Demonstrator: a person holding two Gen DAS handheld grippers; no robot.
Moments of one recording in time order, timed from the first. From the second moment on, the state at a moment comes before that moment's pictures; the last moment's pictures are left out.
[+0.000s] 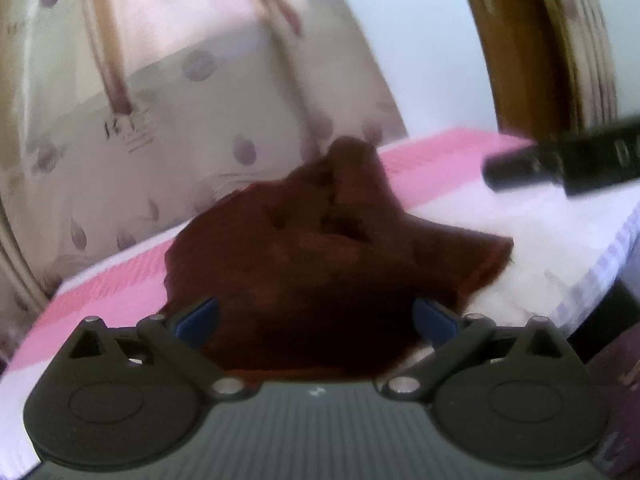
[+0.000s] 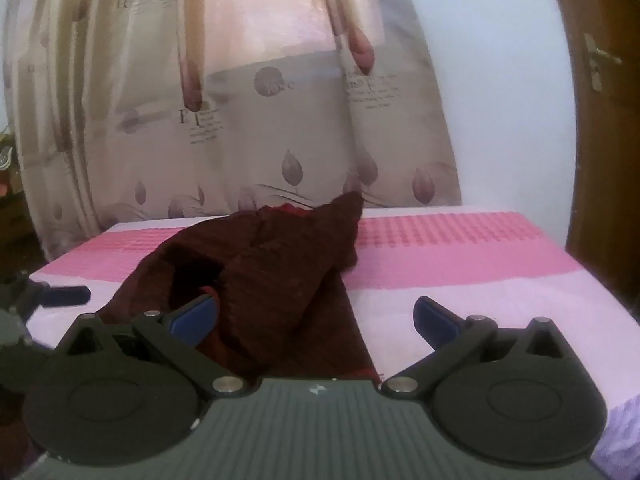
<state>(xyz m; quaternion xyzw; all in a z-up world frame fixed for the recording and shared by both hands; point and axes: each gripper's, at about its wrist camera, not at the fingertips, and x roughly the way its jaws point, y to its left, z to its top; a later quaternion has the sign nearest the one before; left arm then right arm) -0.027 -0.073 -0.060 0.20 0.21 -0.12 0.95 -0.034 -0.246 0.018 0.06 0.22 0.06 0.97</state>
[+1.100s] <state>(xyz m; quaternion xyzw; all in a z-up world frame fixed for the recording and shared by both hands) 0.101 0.075 0.059 0.12 0.16 0.17 0.97 -0.014 -0.257 0.007 0.07 0.24 0.04 0.97</state>
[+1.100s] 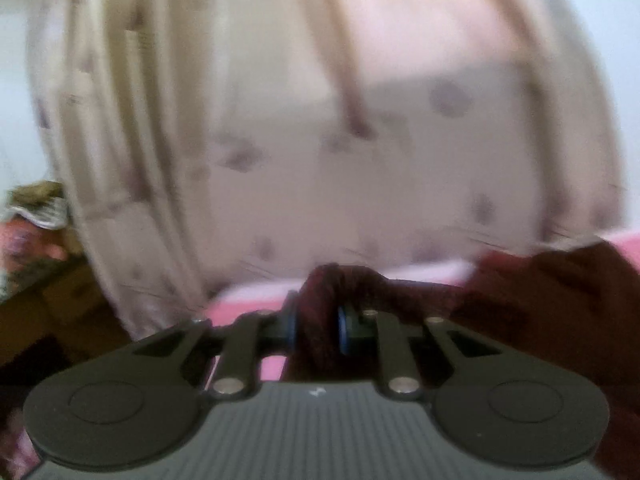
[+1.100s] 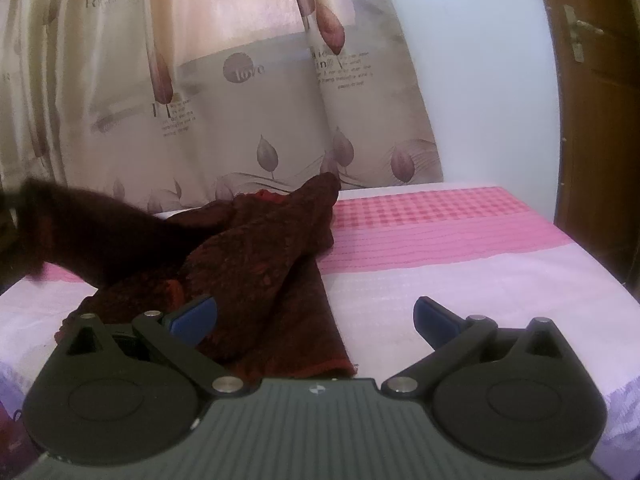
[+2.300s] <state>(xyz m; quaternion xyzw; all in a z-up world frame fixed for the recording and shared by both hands) 0.314 0.397 -0.037 -0.08 0.22 0.45 0.87 0.038 -0.230 -0.013 0.04 0.32 0.01 0.95</state>
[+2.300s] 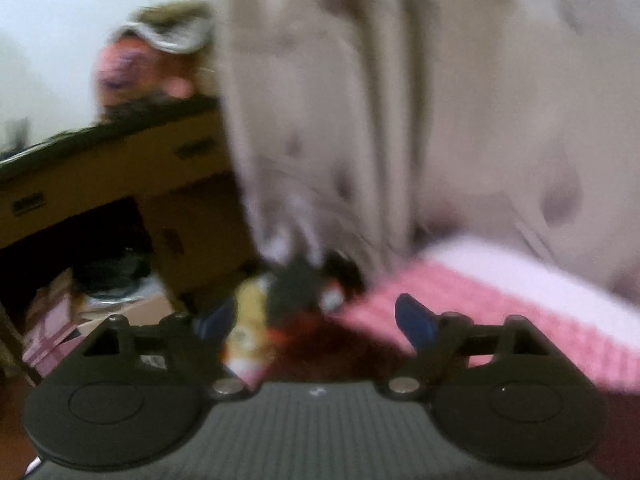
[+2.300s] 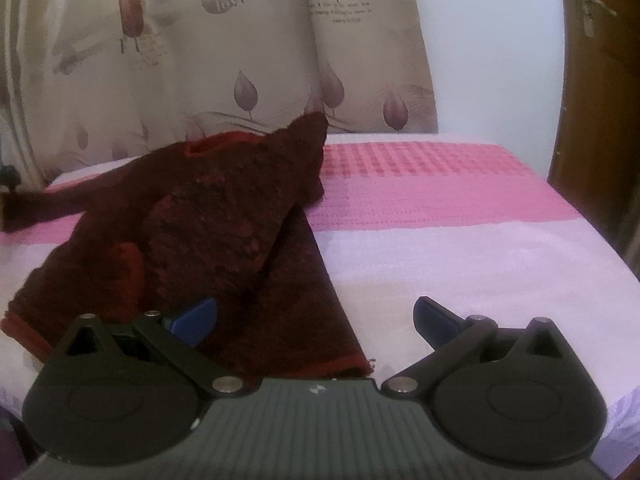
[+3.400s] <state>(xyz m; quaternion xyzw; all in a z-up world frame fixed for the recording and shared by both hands) 0.140 0.153 -0.093 -0.06 0.20 0.22 0.95 0.138 -0.193 -0.014 0.04 0.34 0.12 0.93</state>
